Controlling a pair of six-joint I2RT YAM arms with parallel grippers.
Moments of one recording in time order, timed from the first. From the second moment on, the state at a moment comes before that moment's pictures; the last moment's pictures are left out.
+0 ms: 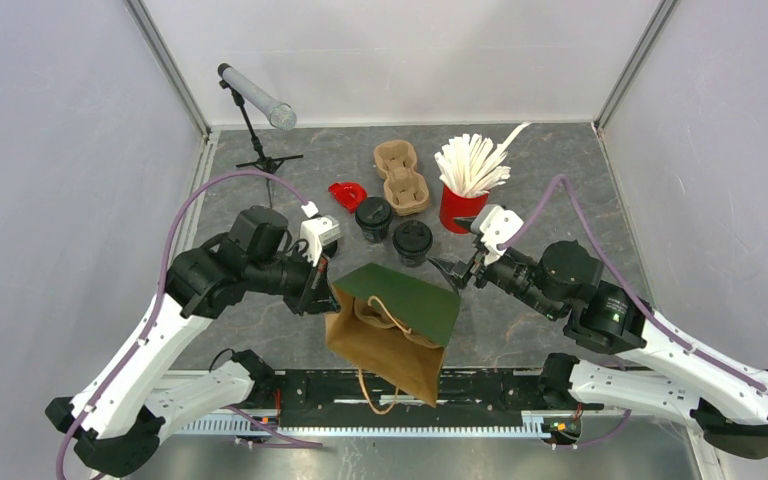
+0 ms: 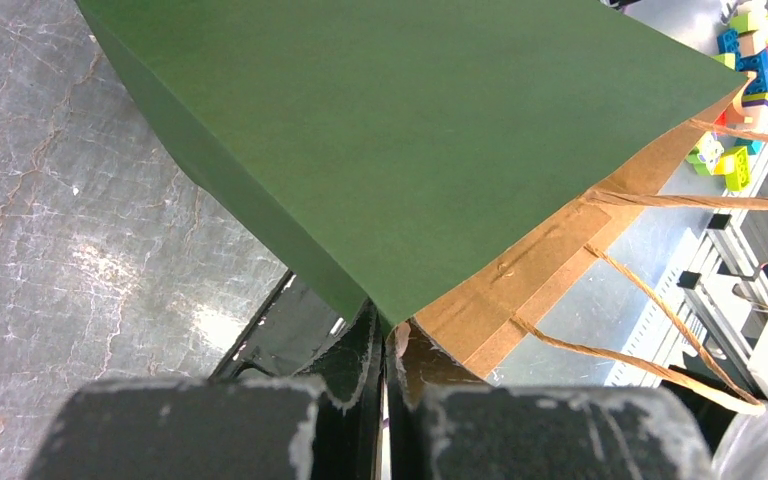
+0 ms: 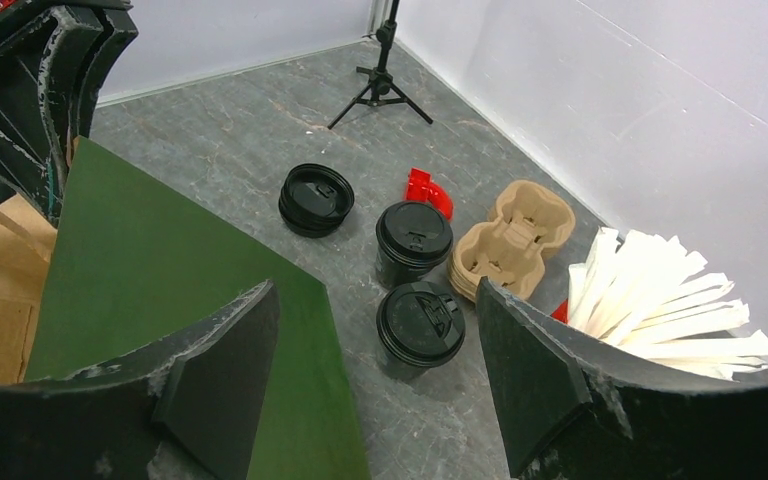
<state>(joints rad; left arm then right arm) -0.66 0.89 1.19 -1.13 0.50 -0.15 1.08 0.76 0.98 -0.26 0.19 -0.19</state>
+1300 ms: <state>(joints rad) -0.66 1.12 1.59 -1.30 0.52 -0.63 1.08 0.87 1.25 -0.67 0.58 0.30</state>
